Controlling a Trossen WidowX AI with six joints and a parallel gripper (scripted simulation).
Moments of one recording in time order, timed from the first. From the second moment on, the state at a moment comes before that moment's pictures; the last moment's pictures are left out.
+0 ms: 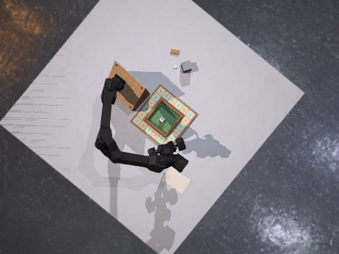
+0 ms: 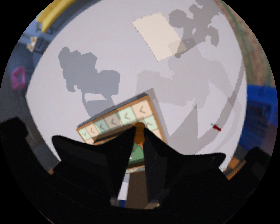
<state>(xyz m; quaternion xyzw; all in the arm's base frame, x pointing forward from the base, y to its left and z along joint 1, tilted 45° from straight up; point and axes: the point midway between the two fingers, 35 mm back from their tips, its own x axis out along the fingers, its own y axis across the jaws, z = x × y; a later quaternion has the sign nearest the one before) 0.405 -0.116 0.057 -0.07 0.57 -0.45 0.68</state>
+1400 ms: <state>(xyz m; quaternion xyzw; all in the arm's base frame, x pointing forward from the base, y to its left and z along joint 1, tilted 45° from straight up) 0.404 0.010 -0.126 -0.08 0.57 -0.45 0.68</state>
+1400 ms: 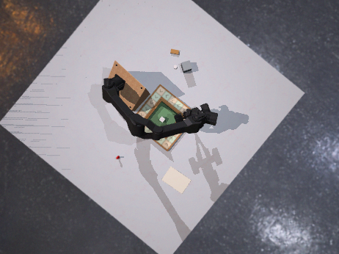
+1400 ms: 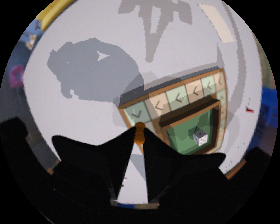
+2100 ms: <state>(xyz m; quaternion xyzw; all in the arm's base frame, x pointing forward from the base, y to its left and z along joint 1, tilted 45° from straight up) 0.405 -0.015 -0.158 -0.07 0.57 -0.46 0.68</state>
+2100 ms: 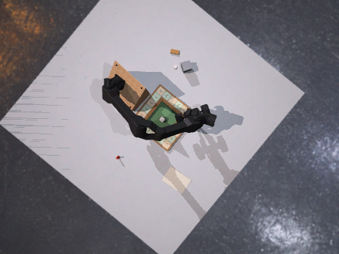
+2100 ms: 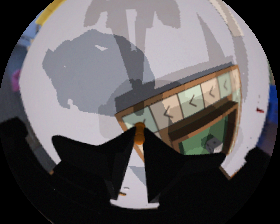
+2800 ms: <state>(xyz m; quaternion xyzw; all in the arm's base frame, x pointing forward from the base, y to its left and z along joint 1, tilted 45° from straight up) 0.400 -0.003 -0.144 -0.08 0.57 -0.46 0.67</state>
